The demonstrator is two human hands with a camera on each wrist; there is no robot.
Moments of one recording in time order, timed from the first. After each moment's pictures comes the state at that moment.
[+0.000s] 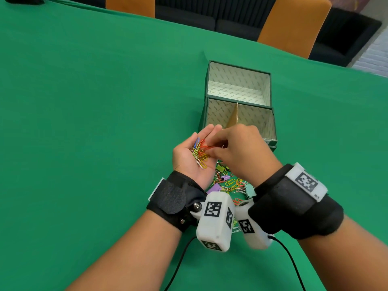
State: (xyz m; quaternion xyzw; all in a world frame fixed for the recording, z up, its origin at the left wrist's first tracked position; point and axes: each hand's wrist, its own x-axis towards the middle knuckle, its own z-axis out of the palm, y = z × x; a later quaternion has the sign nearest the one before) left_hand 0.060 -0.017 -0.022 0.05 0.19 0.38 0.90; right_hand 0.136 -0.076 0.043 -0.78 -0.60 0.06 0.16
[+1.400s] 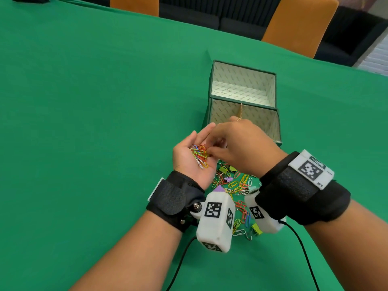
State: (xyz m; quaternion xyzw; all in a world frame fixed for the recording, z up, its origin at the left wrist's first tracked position) left_hand 0.058 -0.010 -0.027 0.09 0.19 0.39 0.90; right_hand 0.150 -0.058 0.043 -0.71 -0.70 0.00 0.06
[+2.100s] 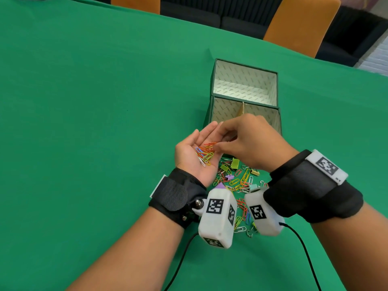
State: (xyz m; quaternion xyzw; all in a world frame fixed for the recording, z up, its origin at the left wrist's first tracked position) left_hand 0.058 -0.012 -0.023 0.07 0.21 0.39 0.89; right_hand 0.154 -0.066 0.053 -0.76 -0.62 0.11 0.17
